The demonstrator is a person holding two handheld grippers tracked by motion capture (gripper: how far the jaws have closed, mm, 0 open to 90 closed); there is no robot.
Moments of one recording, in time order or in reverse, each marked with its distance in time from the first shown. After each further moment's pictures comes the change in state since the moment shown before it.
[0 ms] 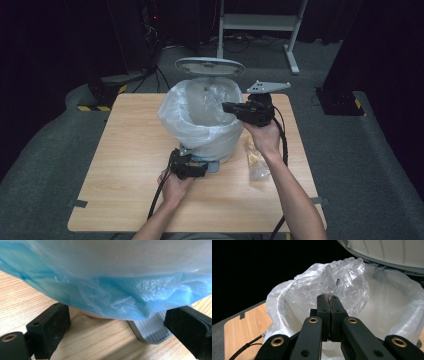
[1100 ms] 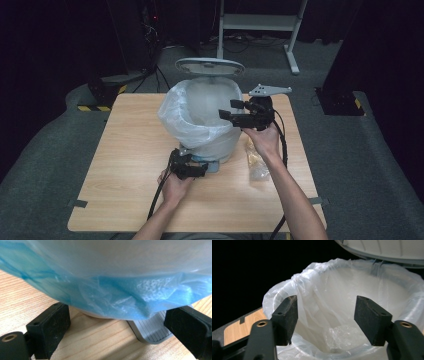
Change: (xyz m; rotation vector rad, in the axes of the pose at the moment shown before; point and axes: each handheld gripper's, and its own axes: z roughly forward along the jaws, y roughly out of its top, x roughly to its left) left arm 0.001 0.000 0.000 -0.002 0.003 0.000; right arm -0.005 -0.013 0.001 -0.044 -0.002 0.044
